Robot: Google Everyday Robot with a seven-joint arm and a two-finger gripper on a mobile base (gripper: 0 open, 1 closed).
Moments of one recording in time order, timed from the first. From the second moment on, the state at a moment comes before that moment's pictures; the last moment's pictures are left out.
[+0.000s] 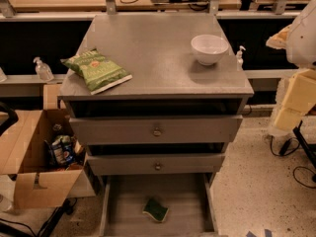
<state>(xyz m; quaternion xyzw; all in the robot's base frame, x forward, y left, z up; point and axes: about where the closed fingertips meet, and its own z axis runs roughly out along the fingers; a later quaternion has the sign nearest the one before) 0.438 -0.215 0.983 -0.60 0.78 -0.04 0.17</state>
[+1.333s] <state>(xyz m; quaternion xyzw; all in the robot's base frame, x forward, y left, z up) 0.427 -0.215 0.812 -0.57 0.79 0.00 0.22</state>
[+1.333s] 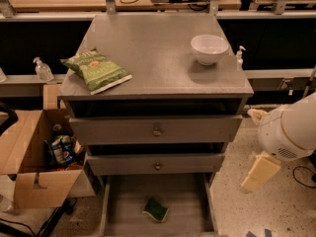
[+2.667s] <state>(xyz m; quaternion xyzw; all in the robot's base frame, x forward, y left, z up) 0.463 -0.200 0.767 -0.55 0.79 0.00 0.28</state>
